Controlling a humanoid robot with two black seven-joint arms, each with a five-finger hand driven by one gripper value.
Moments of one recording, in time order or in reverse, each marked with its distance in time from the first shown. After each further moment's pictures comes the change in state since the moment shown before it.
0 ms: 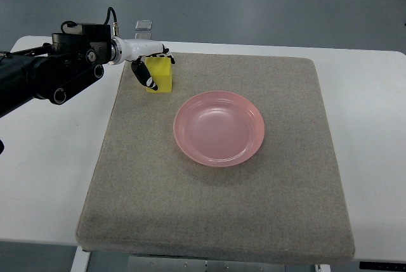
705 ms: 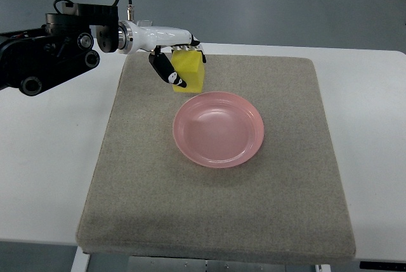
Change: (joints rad) left arm -0.096 0.176 0.007 -0.465 -0.136 -0.018 -0.014; right arm 0.000 0.000 0.000 0.000 0.000 0.000 0.000
